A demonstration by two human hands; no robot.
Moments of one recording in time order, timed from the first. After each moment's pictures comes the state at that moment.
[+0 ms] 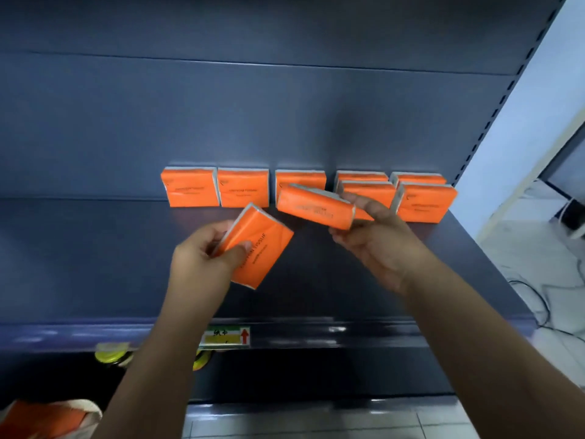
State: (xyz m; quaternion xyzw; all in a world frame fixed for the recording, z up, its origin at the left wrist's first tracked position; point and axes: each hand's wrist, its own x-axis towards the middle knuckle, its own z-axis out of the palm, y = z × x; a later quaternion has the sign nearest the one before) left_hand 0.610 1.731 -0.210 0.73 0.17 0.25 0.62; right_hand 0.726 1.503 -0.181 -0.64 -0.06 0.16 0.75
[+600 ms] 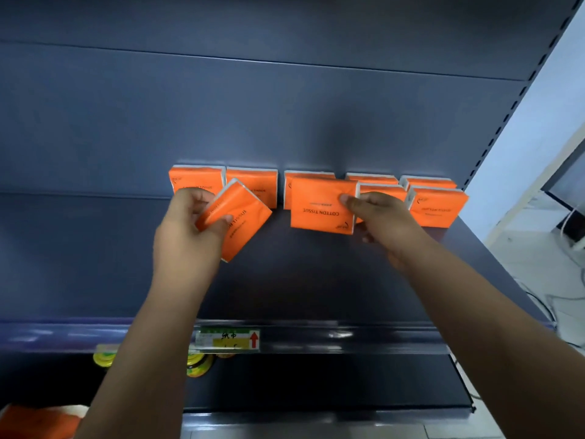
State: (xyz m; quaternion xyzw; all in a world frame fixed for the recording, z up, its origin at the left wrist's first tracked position) left_hand 0.621 1.763 -0.201 0.75 0.19 0.33 0.54; right_hand 0.759 1.519 -0.182 -0.82 -0.04 0.05 0.57
